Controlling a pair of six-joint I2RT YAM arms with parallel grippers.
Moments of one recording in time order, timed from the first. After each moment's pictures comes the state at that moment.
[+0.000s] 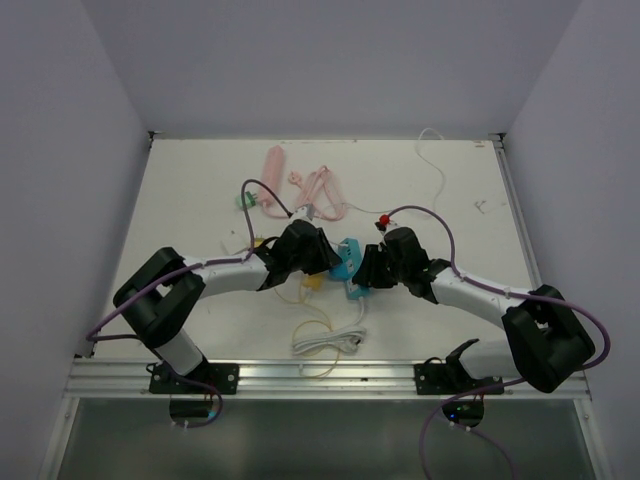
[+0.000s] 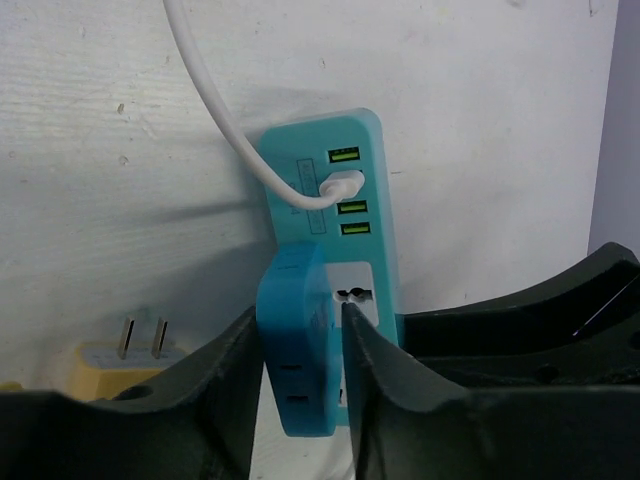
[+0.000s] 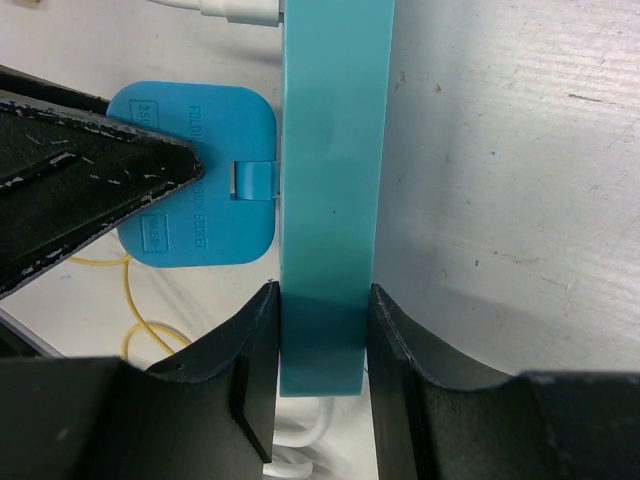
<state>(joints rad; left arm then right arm) -0.79 1.64 0.82 0.16 -0.02 -0.97 0.59 1.33 0.58 -0.05 -0.15 0.59</state>
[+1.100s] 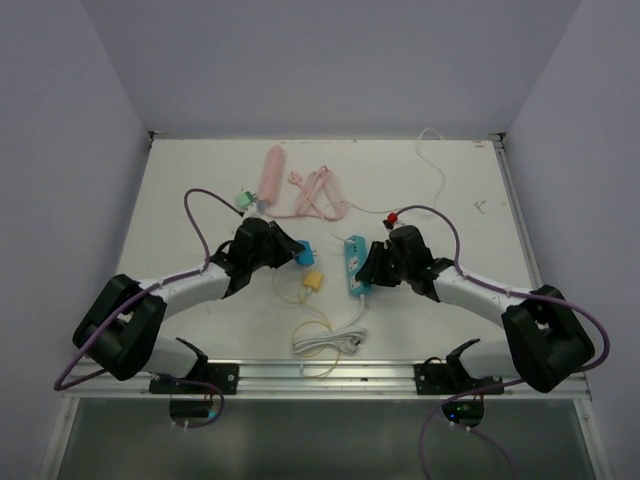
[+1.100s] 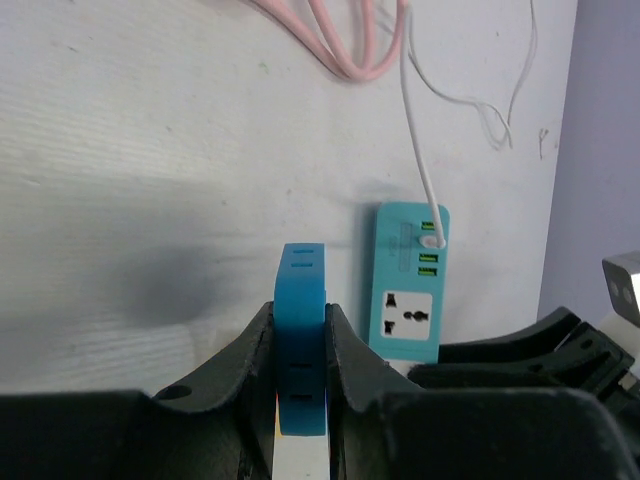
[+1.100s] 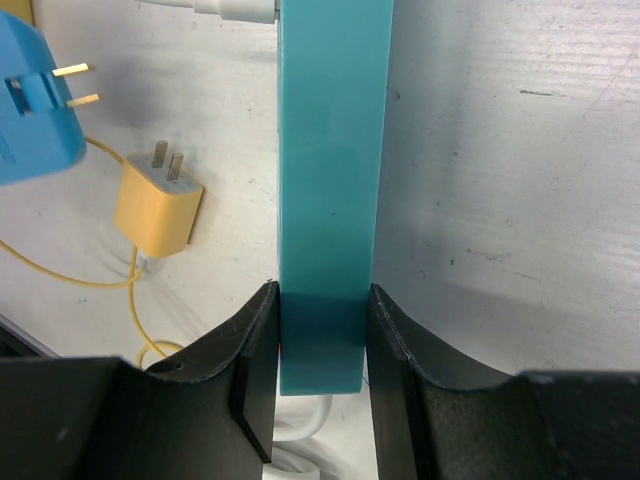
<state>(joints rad) -0.58 1.40 0.60 0.23 0.02 -1.02 0.54 1.33 0.57 -0.05 -0.15 0.65</state>
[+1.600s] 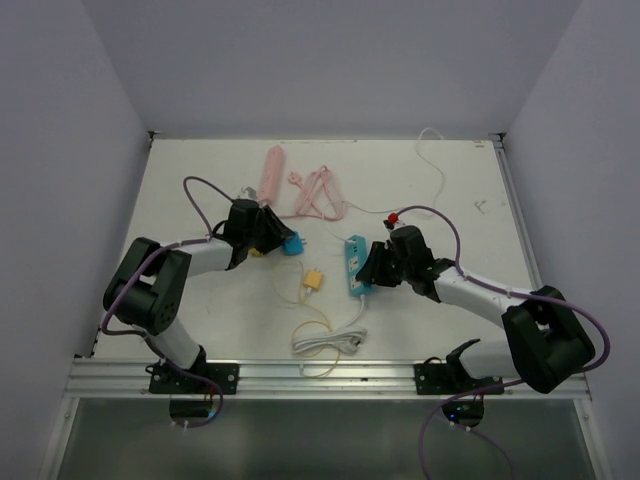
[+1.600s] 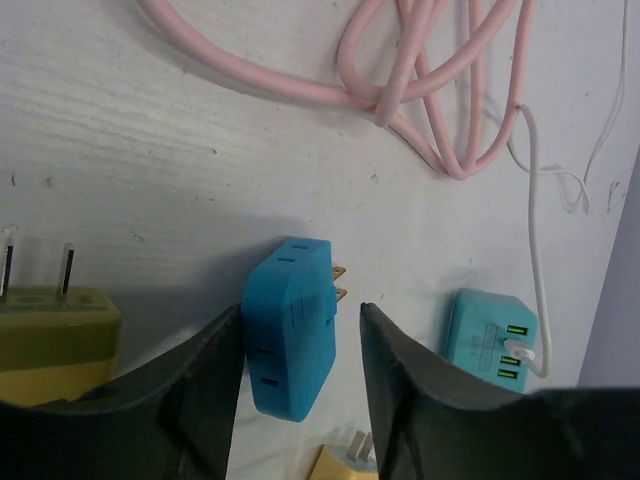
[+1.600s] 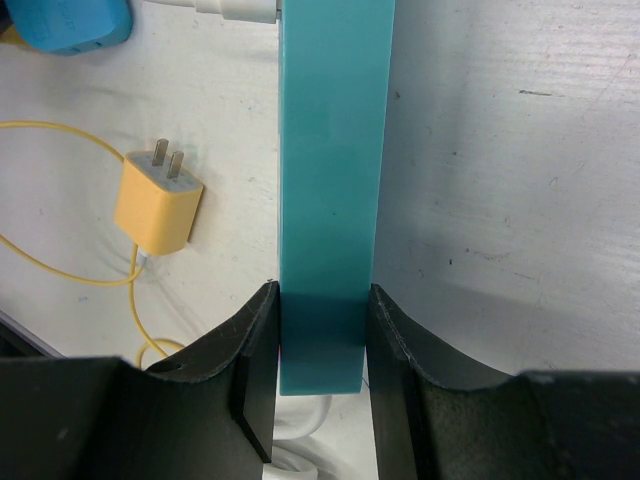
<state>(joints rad) -0.36 1.66 0.74 0.24 0.14 -0.90 0.53 1.33 0.56 -0.04 -0.16 0.64</state>
